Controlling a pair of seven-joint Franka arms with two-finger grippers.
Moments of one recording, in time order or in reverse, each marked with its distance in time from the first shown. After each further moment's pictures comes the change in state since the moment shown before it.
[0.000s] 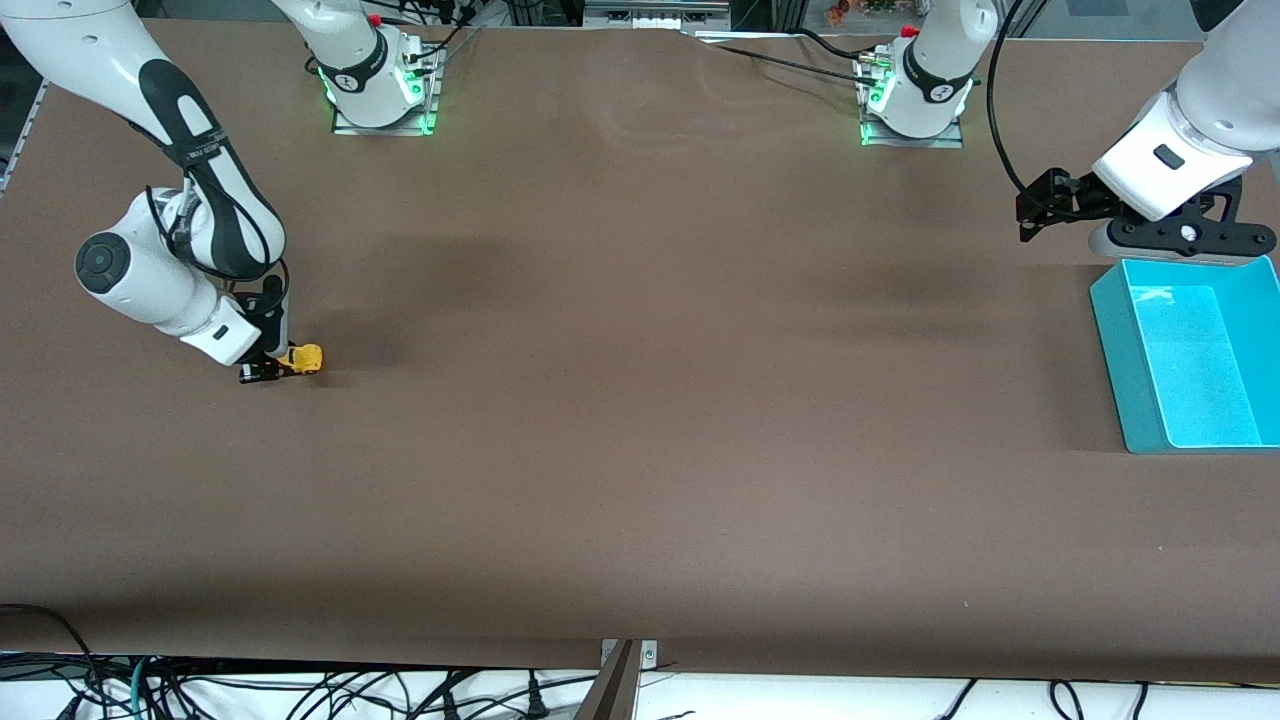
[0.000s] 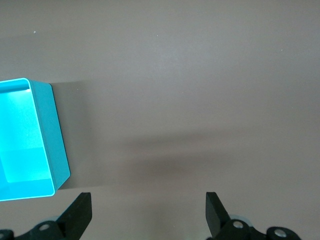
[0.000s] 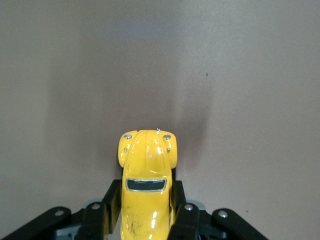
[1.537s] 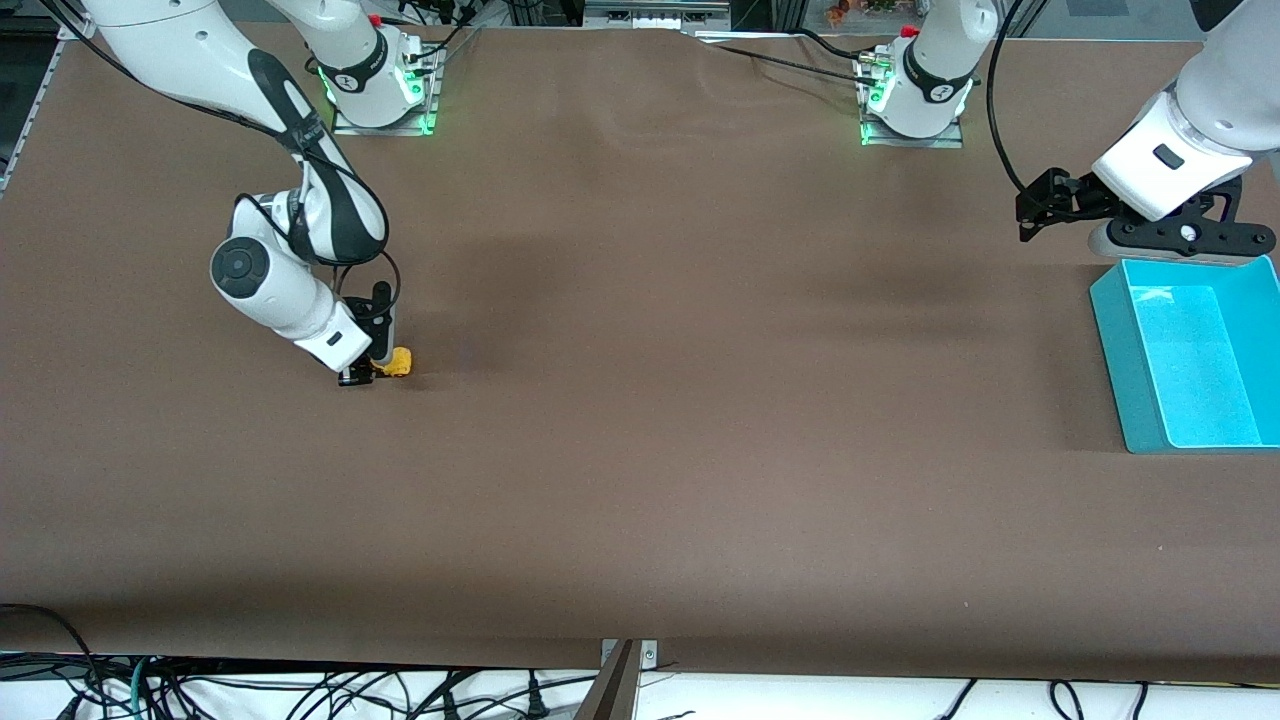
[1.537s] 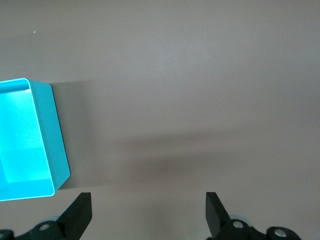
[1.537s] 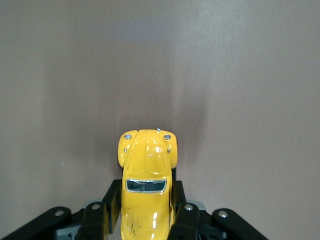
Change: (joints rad) left arm 0.000 0.000 0.000 0.000 0.000 0.000 0.000; right arm 0.260 0.005 0.005 0.001 -0.065 0.022 0.359
